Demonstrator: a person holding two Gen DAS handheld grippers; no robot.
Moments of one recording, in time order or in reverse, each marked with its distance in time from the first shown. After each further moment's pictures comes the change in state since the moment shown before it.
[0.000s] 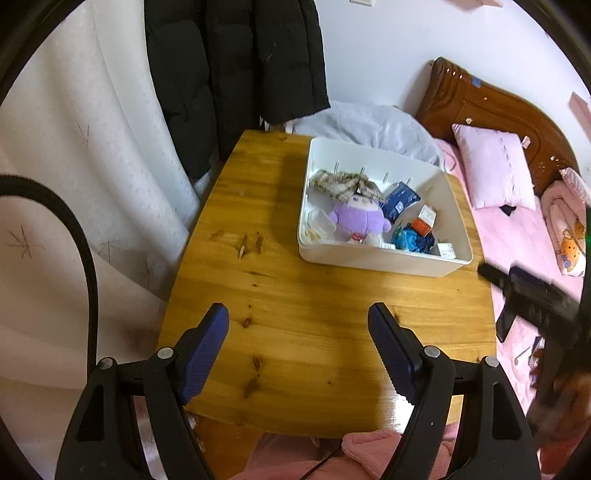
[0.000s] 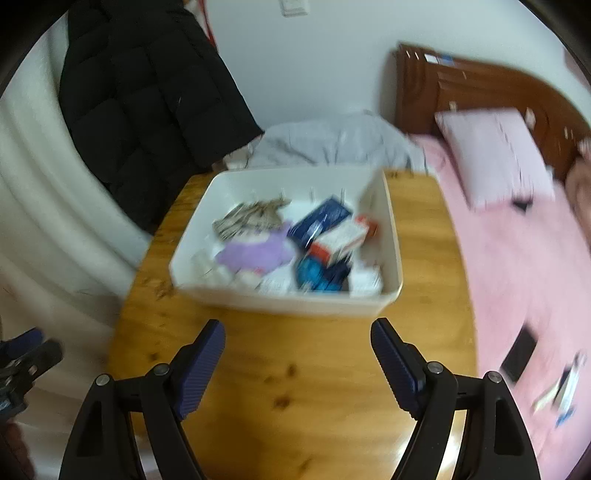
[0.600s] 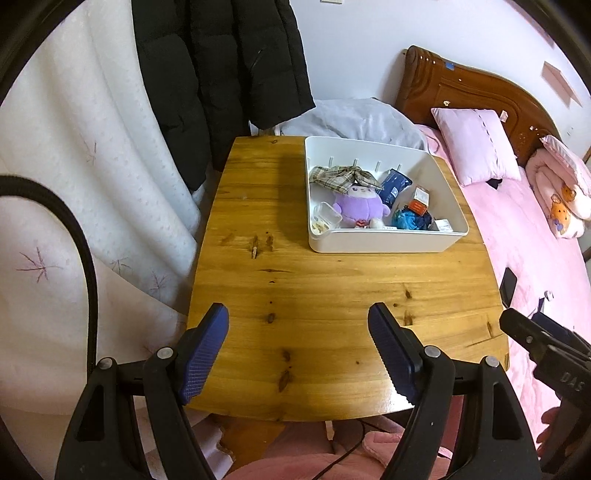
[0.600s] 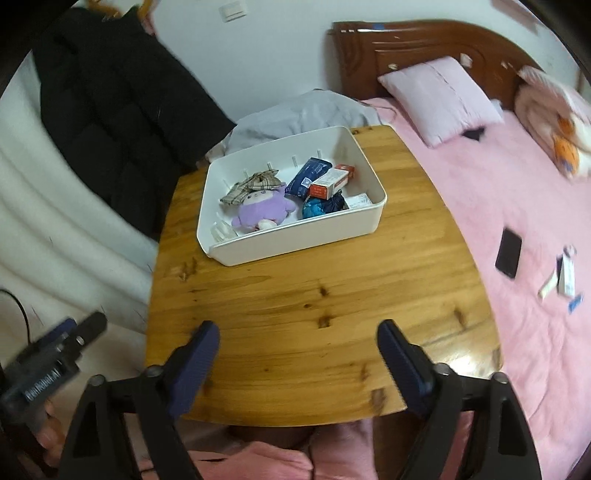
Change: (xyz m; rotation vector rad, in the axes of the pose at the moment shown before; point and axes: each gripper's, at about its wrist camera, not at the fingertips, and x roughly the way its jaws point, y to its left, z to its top) left arm -0.020 0.027 -0.014 0.136 -0.005 -0.024; right arm -0.067 0.053 -0.072 0.251 0.009 -0.076
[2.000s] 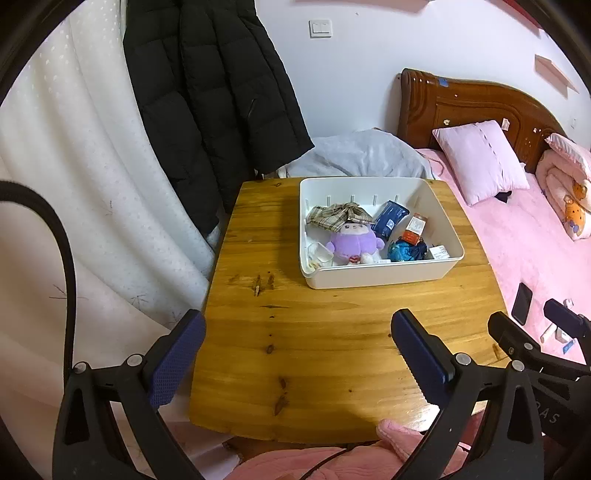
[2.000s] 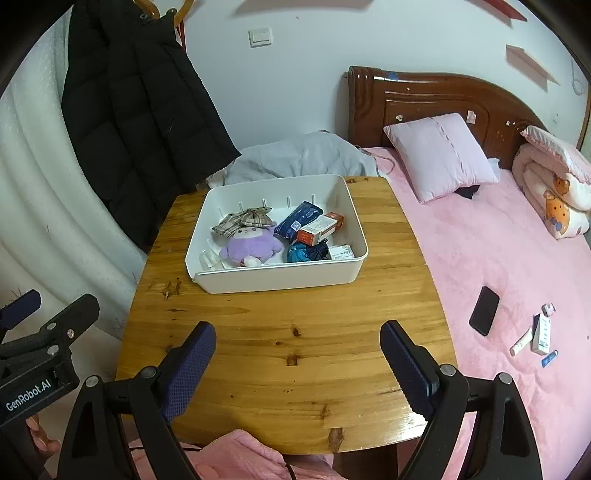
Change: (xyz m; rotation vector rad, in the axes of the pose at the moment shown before) left arm -0.028 -0.059 0.006 0.045 -0.144 0.123; right arm -0.022 -0.004 0.012 -0.166 -0.144 -0.072
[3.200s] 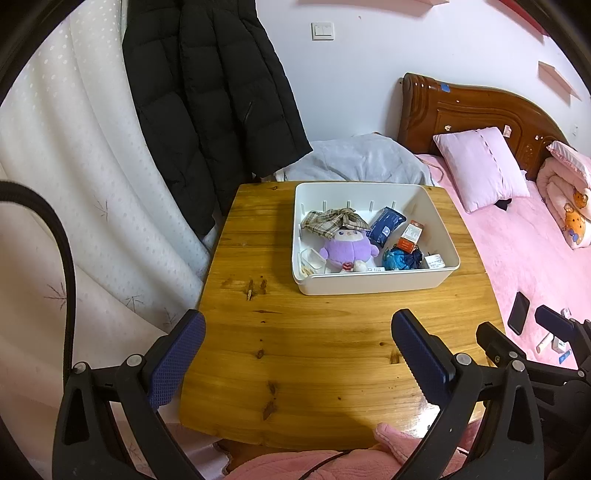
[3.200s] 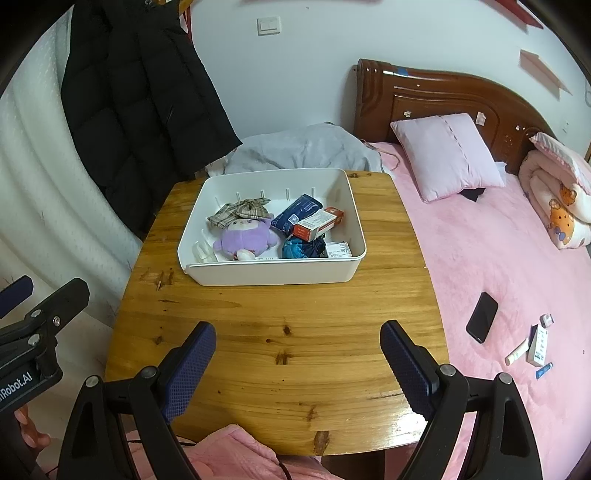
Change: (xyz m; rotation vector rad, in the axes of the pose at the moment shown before) left arm 0.001 -0.009 0.006 -0.018 -0.009 -0.004; right arm 0.014 -0.008 0.005 -0.047 0.038 0.001
